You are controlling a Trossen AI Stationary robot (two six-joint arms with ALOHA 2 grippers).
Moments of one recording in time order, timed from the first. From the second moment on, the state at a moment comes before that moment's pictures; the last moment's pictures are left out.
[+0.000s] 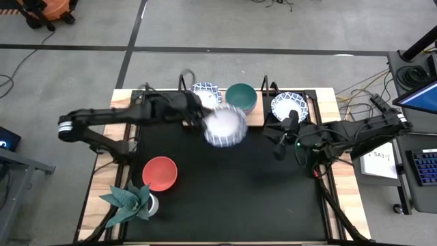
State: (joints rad) left arm 0.17 1.31 1.15 -0.24 -0.18 -0.18; right arm 0.23 0.90 0.86 -0.44 0.58 0.35
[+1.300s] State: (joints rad) left arm 0.65 1.42 1.25 -0.48 -0.15 -0.12; right arm 0.23 0.95 0.78 -0.38 0.58 0.42
